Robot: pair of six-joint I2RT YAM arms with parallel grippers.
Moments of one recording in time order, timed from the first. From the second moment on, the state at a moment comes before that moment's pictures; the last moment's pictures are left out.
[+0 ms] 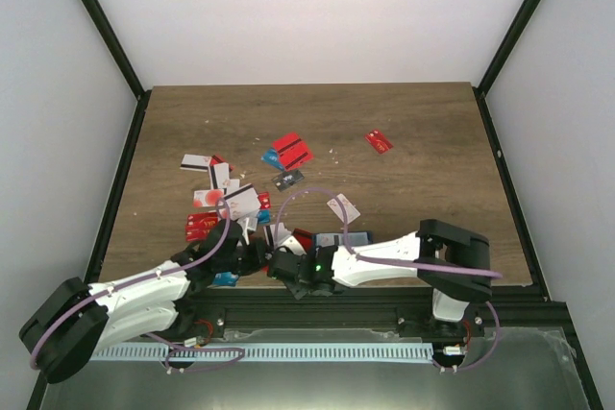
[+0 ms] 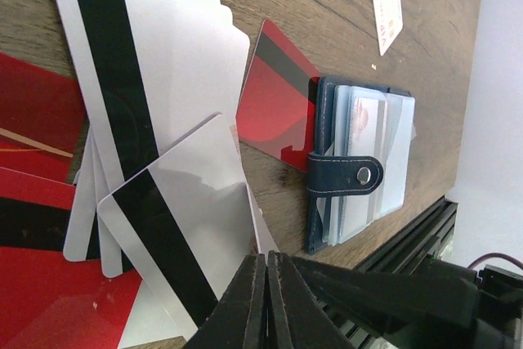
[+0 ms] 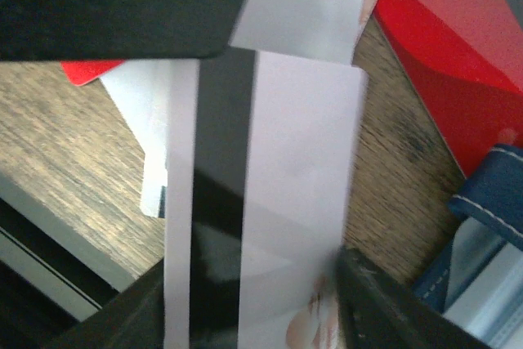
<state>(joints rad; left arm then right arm) -0.76 0.98 0.17 0.13 0.33 -1.13 1.38 1.72 0.94 -0.43 0.27 0.62</state>
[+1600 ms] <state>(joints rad) -0.78 0.82 0.24 0.45 0.40 -1.00 0.69 0.83 0.31 0.37 -0.56 0.87</state>
